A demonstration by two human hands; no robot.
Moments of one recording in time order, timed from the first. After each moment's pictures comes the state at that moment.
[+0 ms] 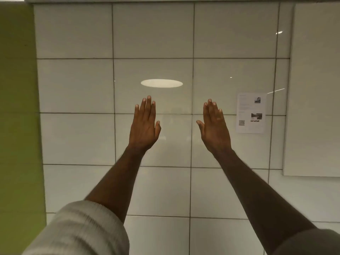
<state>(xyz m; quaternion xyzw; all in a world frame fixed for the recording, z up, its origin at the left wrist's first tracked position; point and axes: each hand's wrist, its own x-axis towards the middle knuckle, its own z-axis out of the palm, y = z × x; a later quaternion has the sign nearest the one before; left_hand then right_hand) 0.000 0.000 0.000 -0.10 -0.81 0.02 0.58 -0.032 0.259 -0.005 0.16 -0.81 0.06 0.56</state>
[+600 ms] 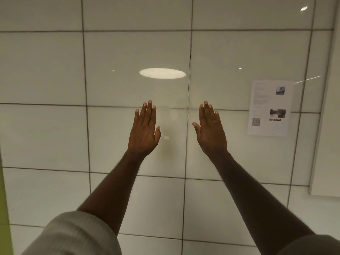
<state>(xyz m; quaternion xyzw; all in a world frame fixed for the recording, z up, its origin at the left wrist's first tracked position) -0.257 0.043 -0.027 -0.09 -0.84 0.01 0.53 -0.300 0.287 -0.021 0.18 -0.83 0.06 0.52</state>
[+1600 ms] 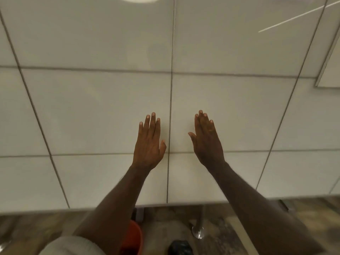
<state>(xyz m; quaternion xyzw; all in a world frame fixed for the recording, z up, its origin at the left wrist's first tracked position) -0.363 0.091 -0.552 -0.16 -0.90 -0.09 0.41 -0.366 0.310 -0.530 0.15 -0.90 0.05 0.41</state>
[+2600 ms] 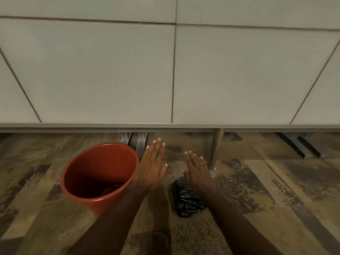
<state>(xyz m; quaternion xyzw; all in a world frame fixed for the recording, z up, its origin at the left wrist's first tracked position) -0.347 0.097 -1.123 -0.14 -0.97 -0.05 0.17 -0.365 0.308 -1.155 0.17 -0.97 0.11 0.10</state>
